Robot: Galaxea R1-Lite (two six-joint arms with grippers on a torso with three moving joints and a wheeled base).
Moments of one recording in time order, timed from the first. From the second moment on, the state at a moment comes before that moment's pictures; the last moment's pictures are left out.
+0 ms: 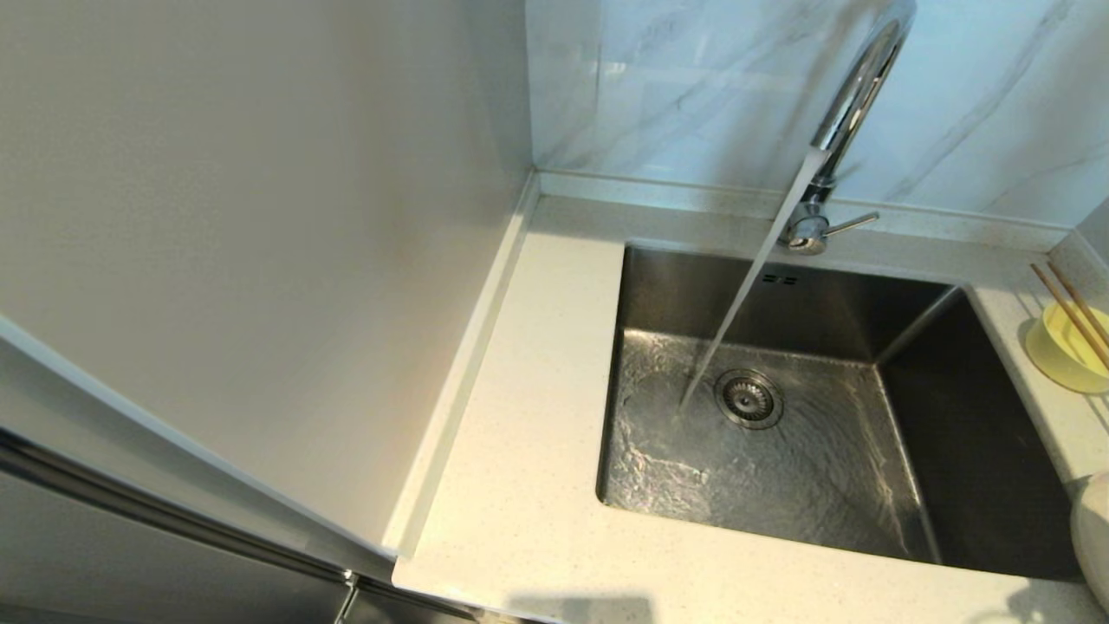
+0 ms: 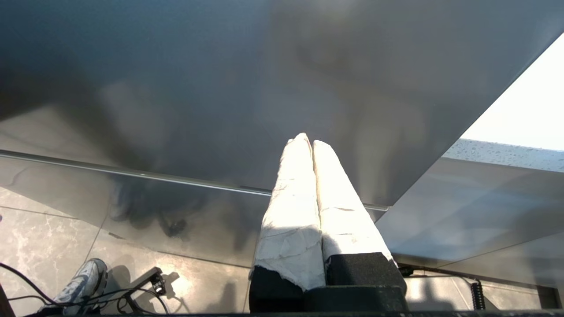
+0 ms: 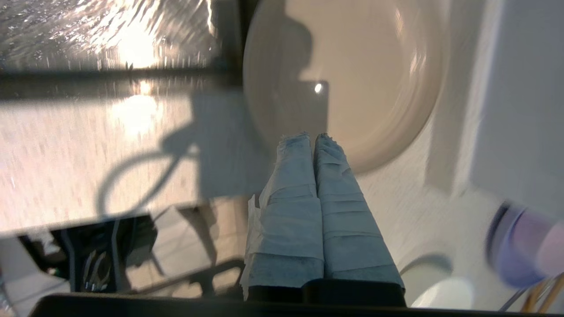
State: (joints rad) left arm 0.00 0.00 0.00 0.00 0.00 0.00; right arm -0.38 1.01 -0.87 0.64 -0.16 -0.14
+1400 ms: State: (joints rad) left arm 0.00 0.00 0.00 0.00 0.00 0.00; right arm -0.39 1.32 -0.51 -0.03 -0.07 0.00
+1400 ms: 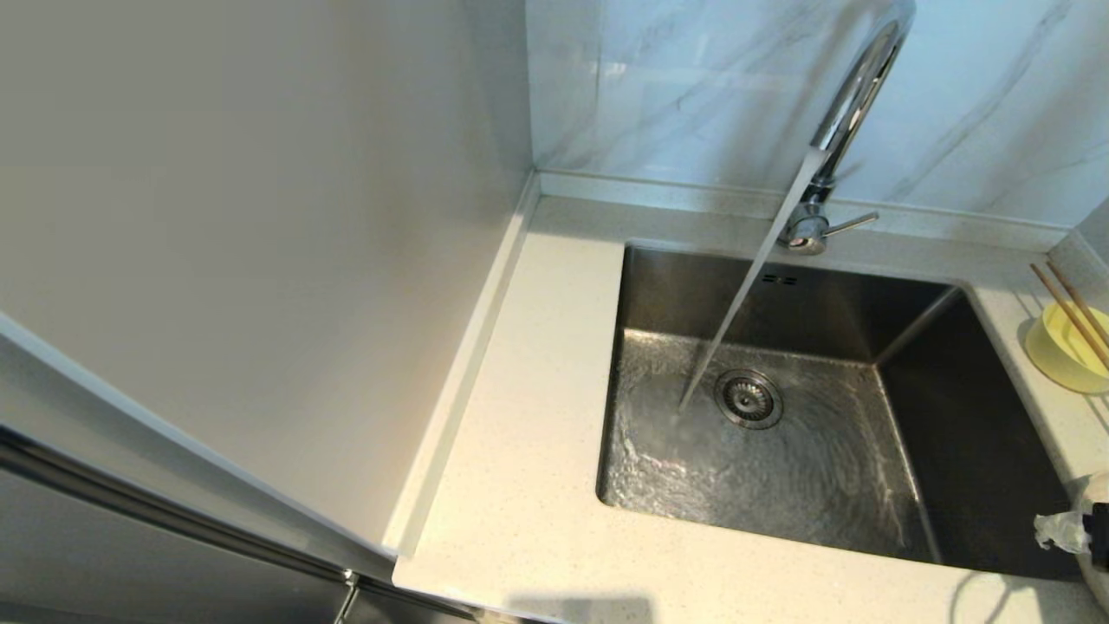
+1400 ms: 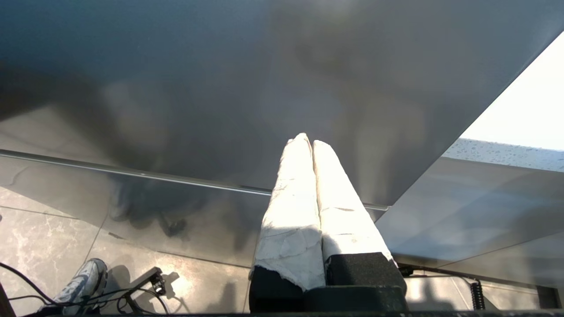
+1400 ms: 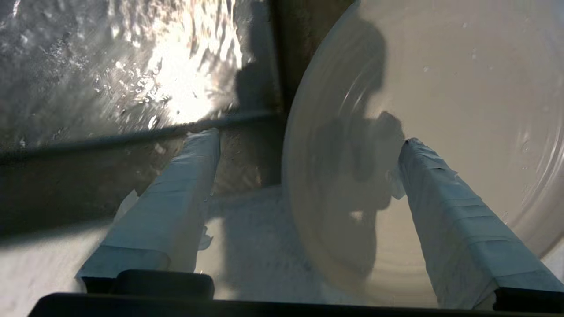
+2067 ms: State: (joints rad) left arm 0.00 0.00 0.00 0.00 0.00 0.00; right arm -0.41 1.44 -0.50 -0.15 -0.14 -0.03
